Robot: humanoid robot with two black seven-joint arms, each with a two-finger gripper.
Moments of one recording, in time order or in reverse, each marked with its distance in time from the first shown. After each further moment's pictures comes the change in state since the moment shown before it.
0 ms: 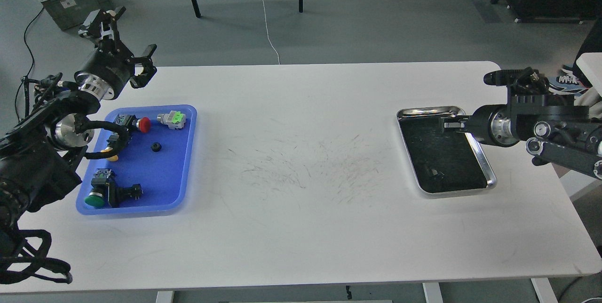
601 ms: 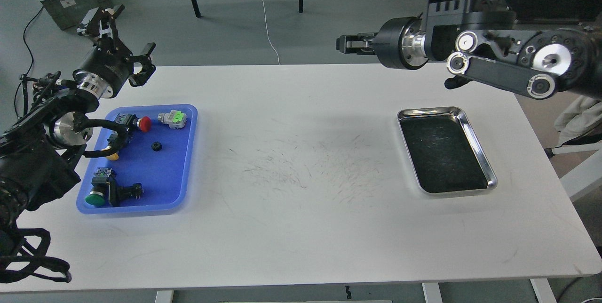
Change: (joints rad) left arm -0.004 0.005 0.000 0.000 0.000 0.000 0.000; right arm 0.336 0.432 -0.019 -0.075 0.249 -0.015 0.004
